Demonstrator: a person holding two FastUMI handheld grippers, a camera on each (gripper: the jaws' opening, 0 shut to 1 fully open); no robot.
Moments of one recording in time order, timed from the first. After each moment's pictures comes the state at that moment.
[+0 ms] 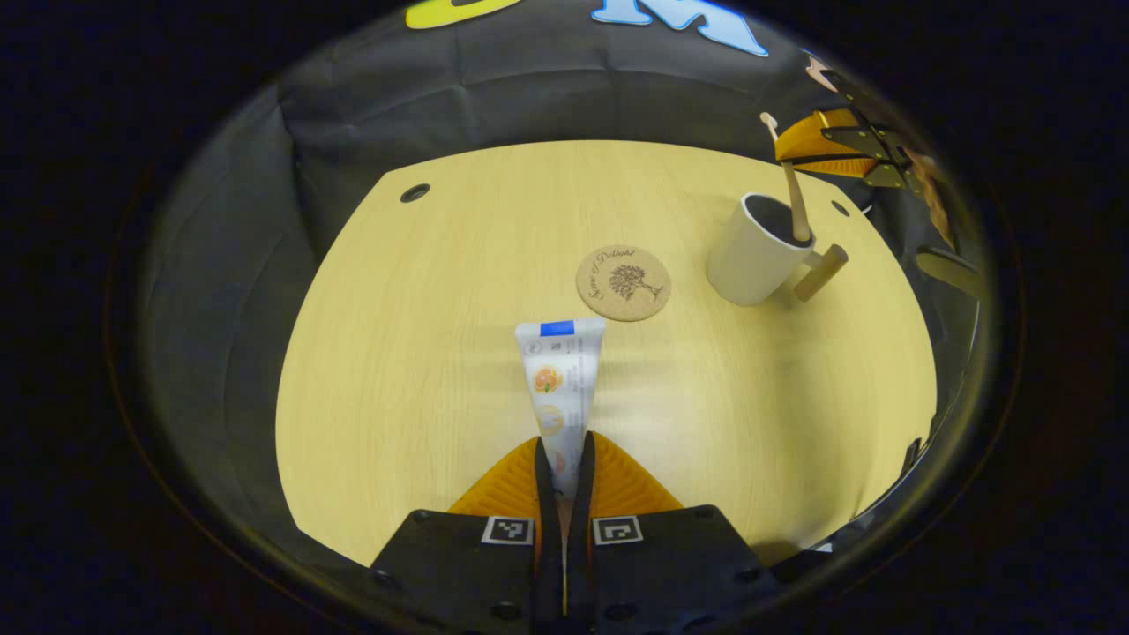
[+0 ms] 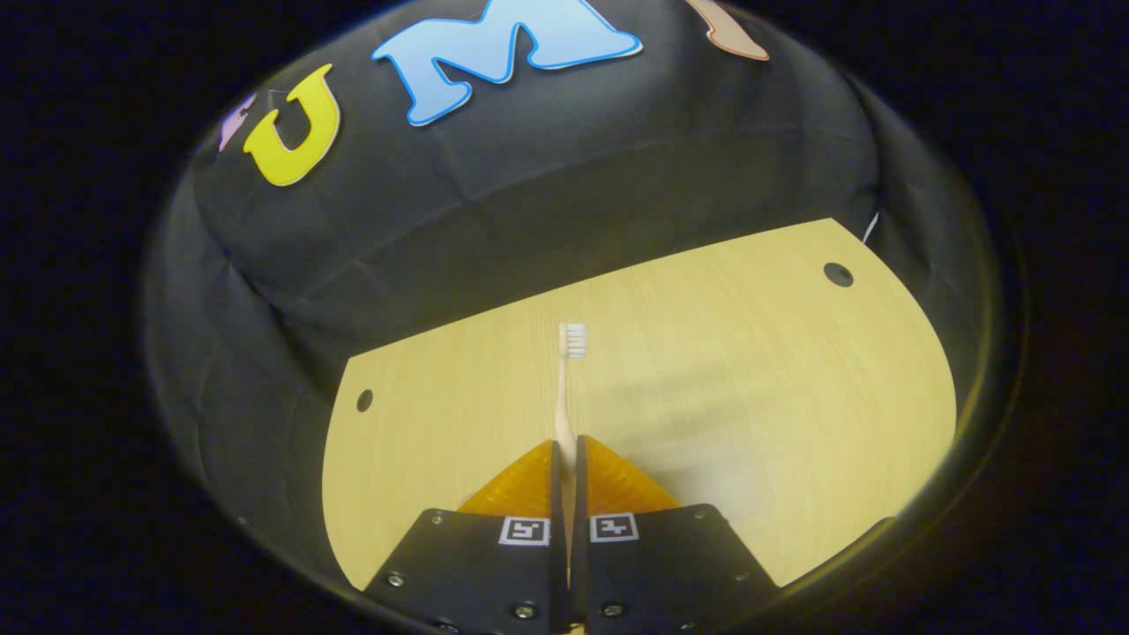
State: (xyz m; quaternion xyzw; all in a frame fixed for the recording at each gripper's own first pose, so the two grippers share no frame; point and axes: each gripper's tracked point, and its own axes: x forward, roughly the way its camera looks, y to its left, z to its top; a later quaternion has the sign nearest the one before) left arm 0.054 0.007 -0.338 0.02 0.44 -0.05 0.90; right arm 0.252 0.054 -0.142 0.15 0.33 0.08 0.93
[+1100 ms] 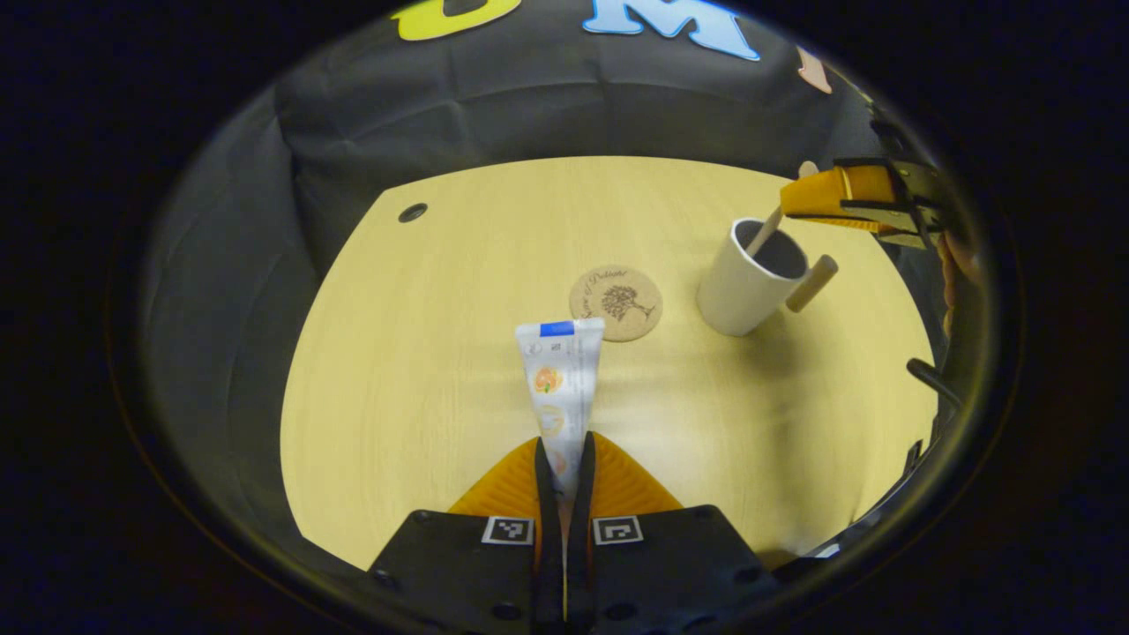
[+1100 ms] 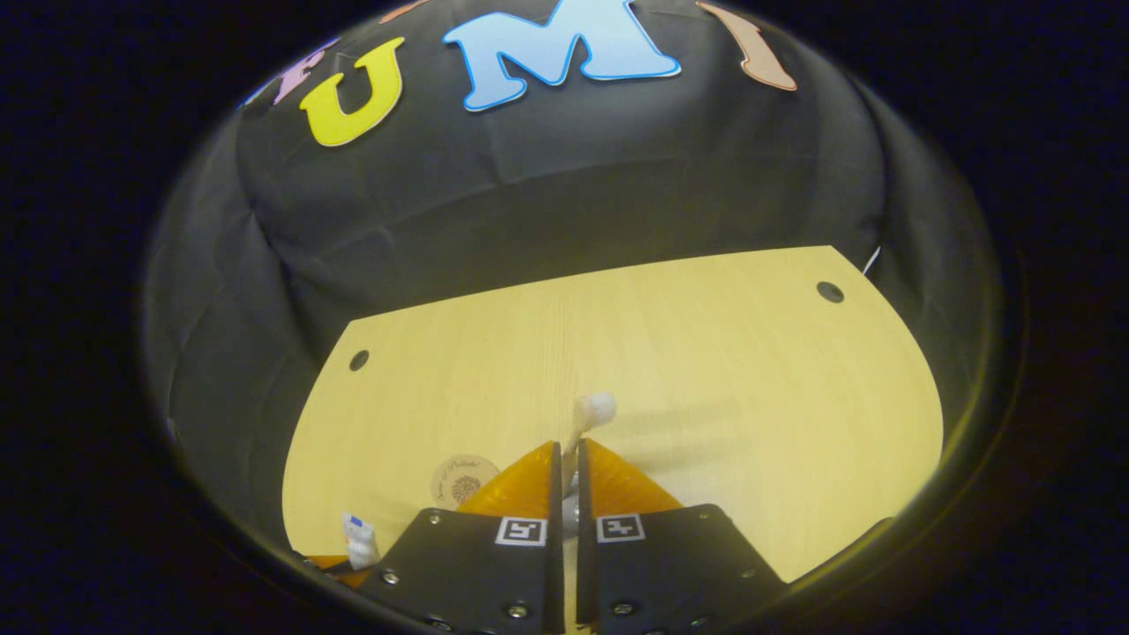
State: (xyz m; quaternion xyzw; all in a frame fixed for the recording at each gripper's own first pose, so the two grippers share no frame) left arm 0.101 0.010 -0.280 0.02 0.40 -0.06 0.91; right arm 0.197 0.058 -0.167 0.08 0.30 0.09 0.95
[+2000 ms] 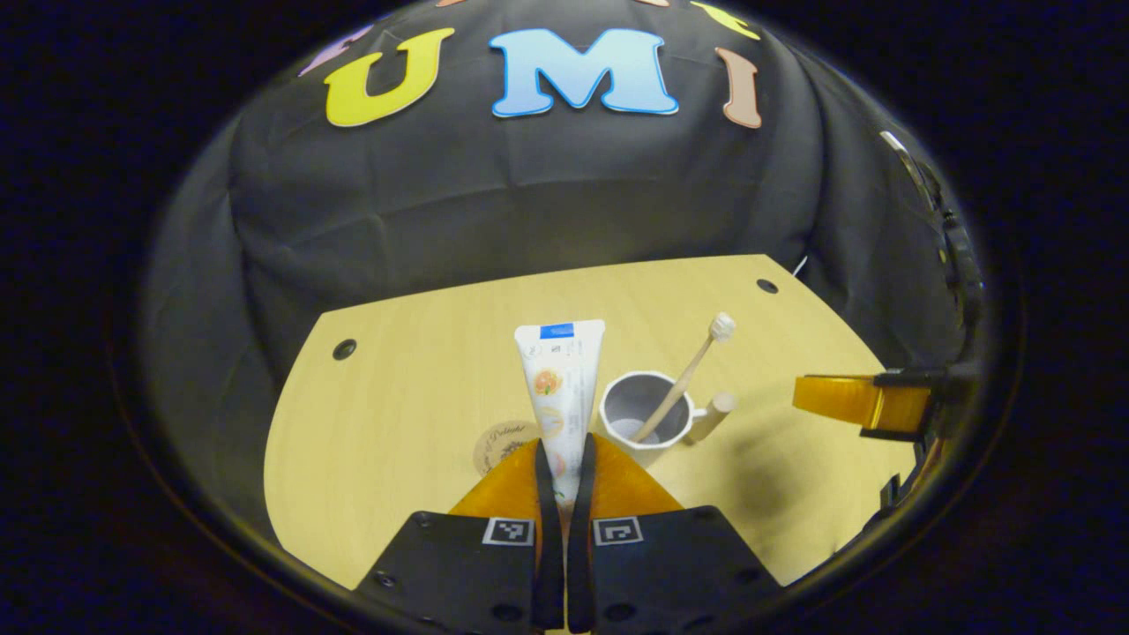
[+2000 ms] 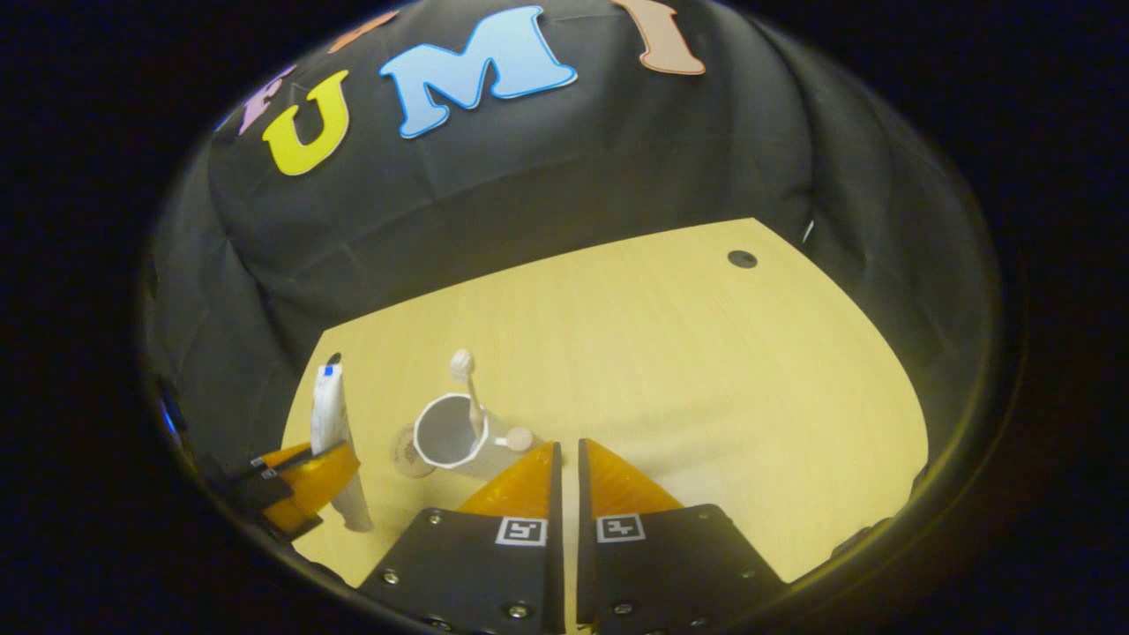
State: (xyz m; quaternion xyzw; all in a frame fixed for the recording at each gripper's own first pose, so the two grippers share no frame) left arm 0.197 -0.121 -0.169 0.04 0.25 -0.15 0.96; right arm 0.128 -0.049 -0.174 0.11 0.30 0.03 0.95
